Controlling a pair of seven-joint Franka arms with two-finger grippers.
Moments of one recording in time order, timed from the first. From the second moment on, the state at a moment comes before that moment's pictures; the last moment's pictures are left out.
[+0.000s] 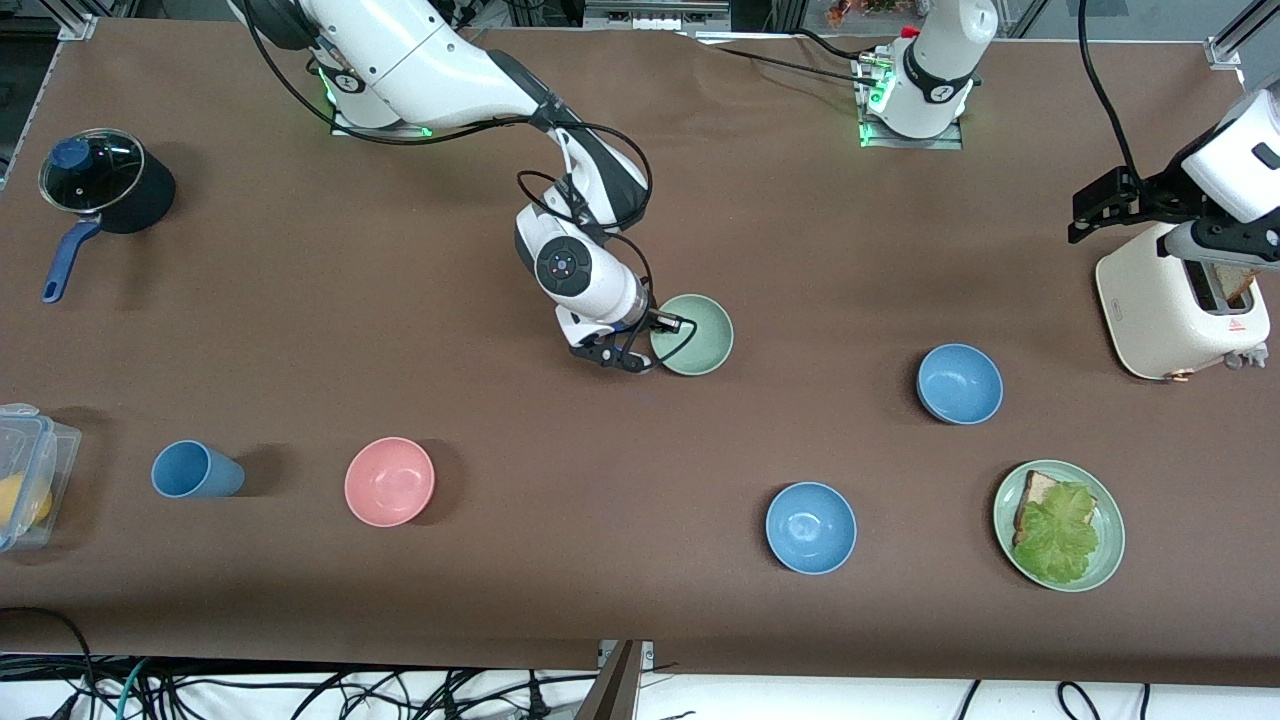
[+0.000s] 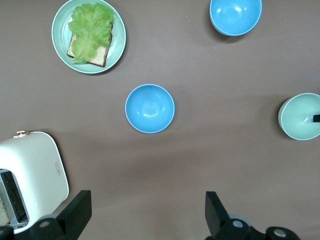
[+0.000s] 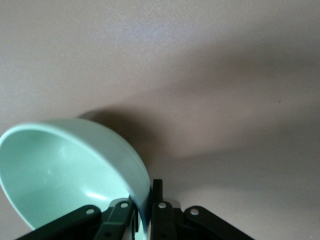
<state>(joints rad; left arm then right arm) -0.06 -0.02 0.04 -1.62 -0.02 1.55 0.10 0.58 0.80 0.23 -1.55 0.26 2.44 0.86</state>
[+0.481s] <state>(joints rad) -0.03 0.02 0.04 -1.63 -0.02 1.60 0.10 0.53 0.77 0.22 -1.39 0.25 2.23 0.84</state>
